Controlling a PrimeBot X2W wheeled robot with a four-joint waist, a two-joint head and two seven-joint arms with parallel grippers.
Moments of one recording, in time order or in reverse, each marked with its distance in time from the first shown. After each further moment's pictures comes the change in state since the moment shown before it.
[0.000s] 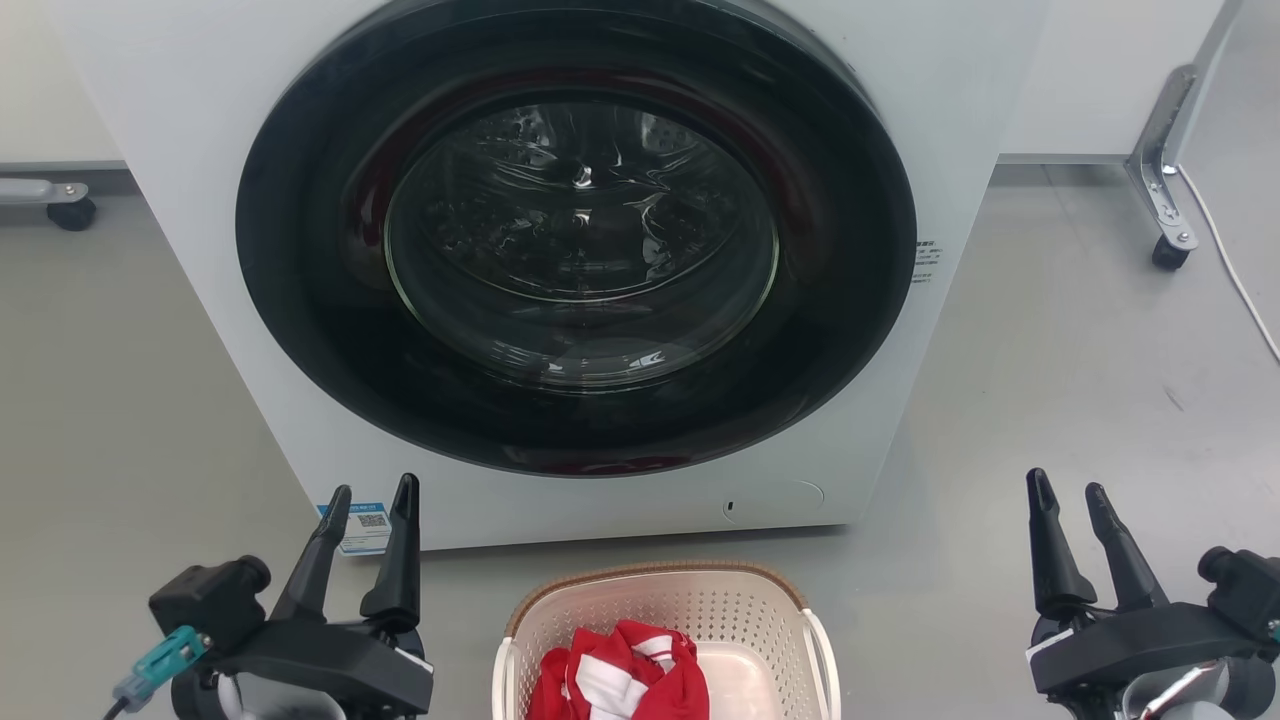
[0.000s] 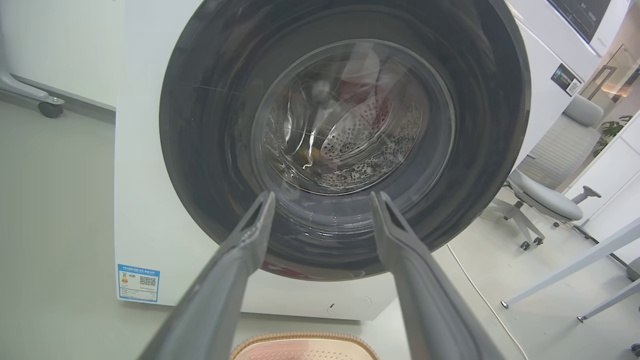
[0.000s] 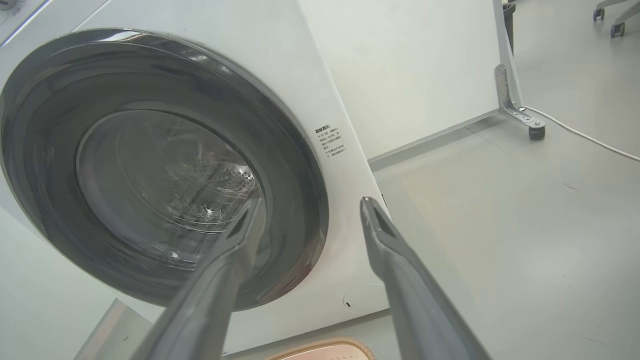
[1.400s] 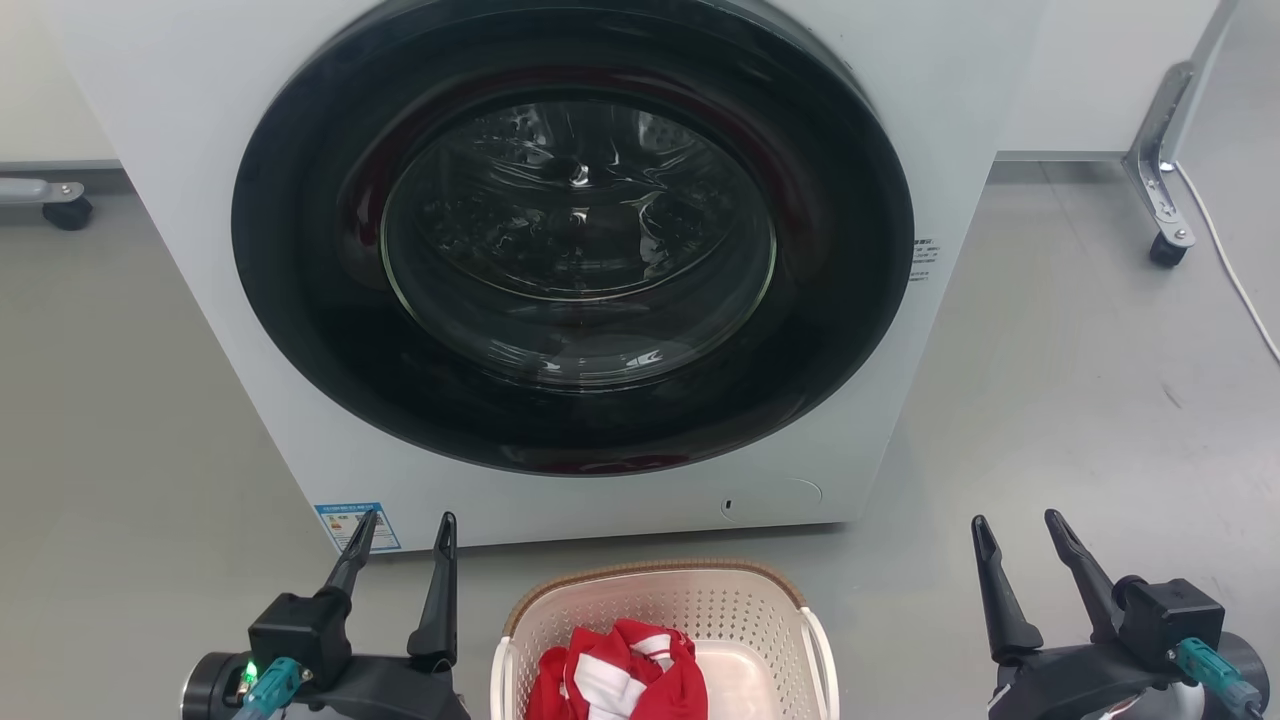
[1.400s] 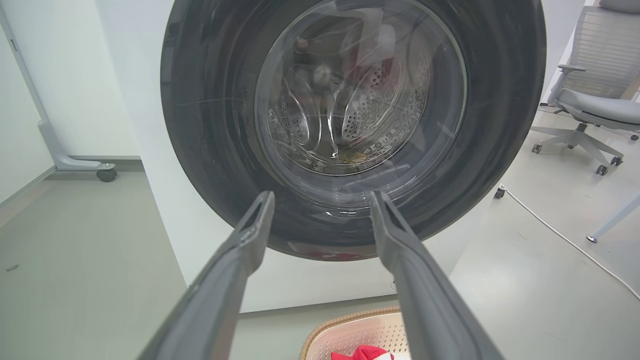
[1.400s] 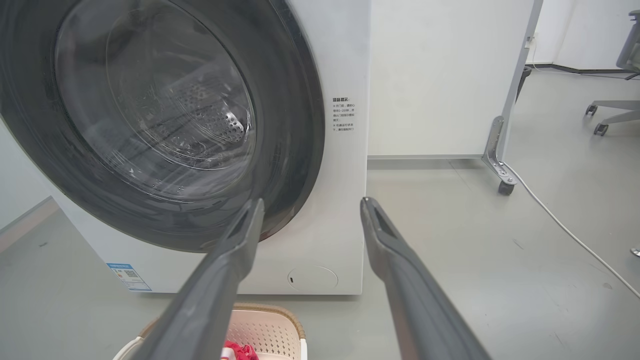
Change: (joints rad) left arm 0.025 -0.004 -0.070 0.028 0.344 0.096 -0.029; right arm 0.001 -0.042 0.127 0.071 -0.325 -0.064 -0.065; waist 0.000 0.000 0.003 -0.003
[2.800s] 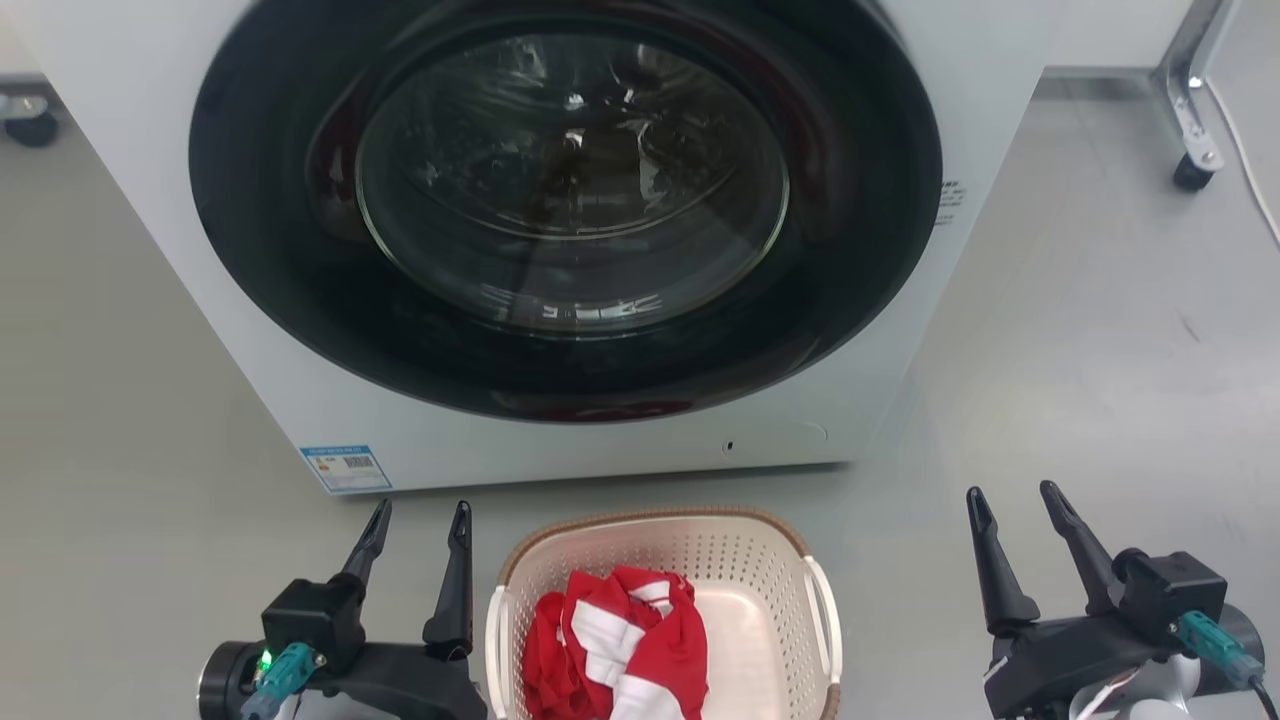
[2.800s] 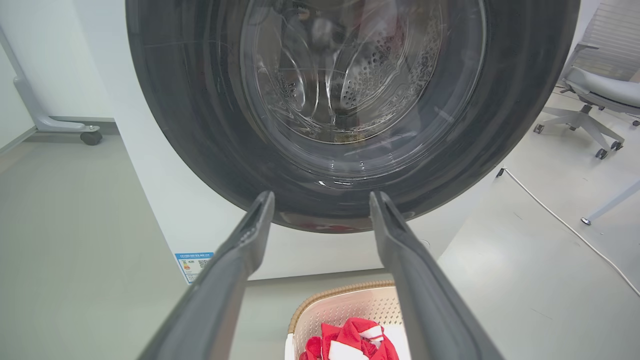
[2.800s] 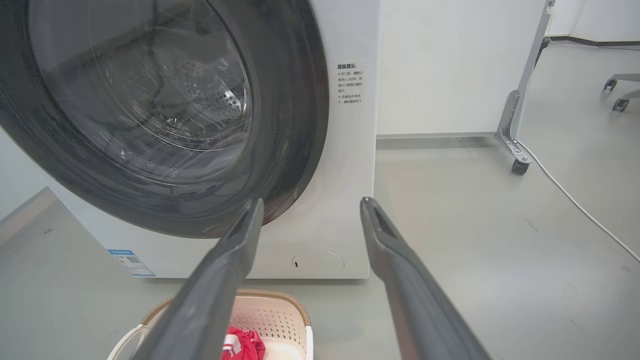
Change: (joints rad) left arm -0.004 -0.029 0.011 -0.020 0.010 0.001 0.030; right arm -0.030 0.000 0.000 -0.012 0.010 0.010 0.010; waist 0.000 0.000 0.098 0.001
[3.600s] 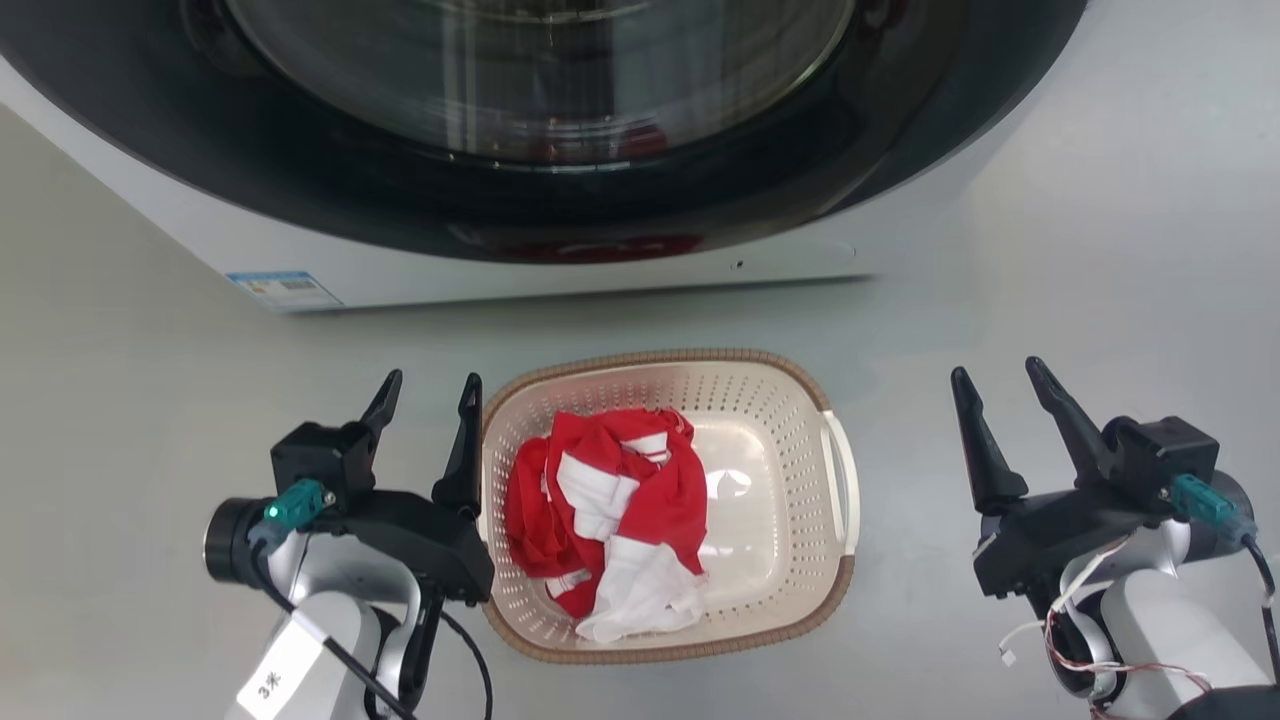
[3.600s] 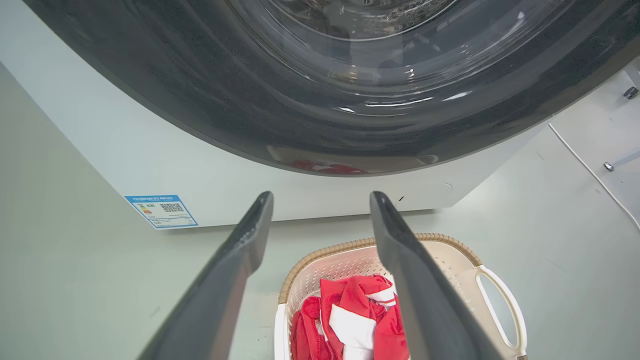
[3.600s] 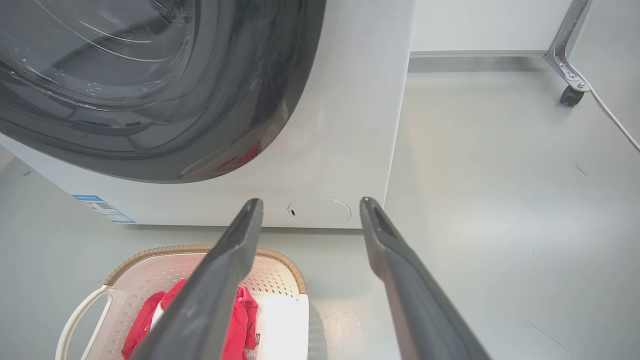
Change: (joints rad) left arm -0.250 -0.030 -0.004 0.128 -0.016 -0.029 0.086; right arm -0.225 -0.004 0.020 0.077 0.000 0.040 0.062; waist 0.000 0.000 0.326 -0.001
